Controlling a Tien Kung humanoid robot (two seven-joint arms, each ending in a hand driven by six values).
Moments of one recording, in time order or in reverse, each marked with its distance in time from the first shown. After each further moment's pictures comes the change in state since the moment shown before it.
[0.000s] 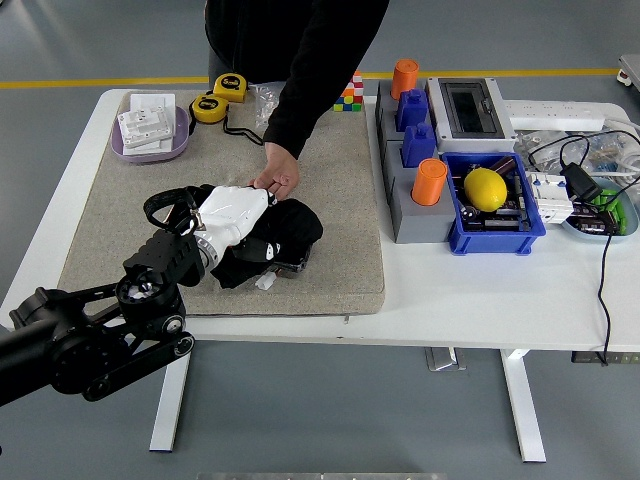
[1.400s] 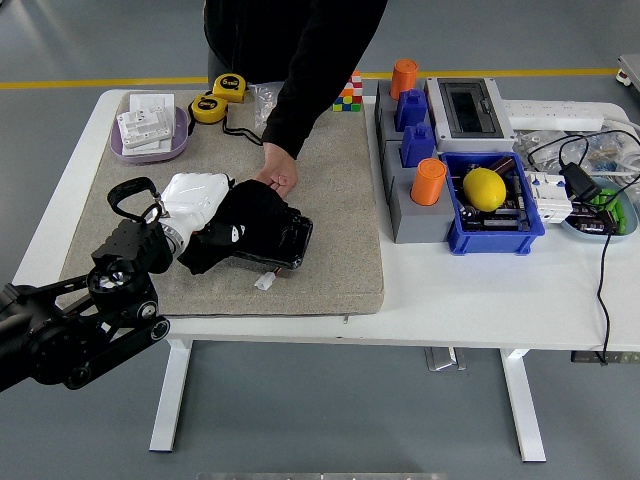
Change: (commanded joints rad) left arm 0.024 0.058 -0.073 0.066 0.025 0.013 -0.004; right arm -0.009 0.001 -0.028 0.000 0.027 -0.001 -0.002
